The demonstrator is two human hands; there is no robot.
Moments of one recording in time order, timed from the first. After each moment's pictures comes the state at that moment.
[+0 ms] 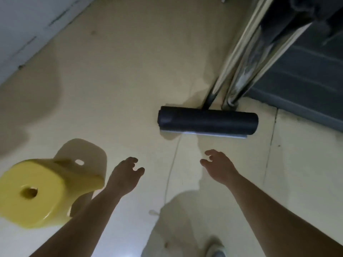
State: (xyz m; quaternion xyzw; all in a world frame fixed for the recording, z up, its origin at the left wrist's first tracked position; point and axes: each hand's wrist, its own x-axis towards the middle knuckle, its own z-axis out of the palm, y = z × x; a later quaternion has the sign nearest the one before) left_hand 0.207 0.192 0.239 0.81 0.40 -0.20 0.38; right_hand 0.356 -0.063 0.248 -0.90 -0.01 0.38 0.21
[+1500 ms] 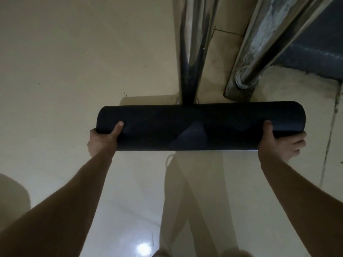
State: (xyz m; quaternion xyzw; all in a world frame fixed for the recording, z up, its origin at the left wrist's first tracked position) left_hand 0.557 0.179 -0.109 0.69 0.63 0.02 0.35; right_hand 0.703 -0.215 -0.131 -0.86 0.37 0.02 0.36
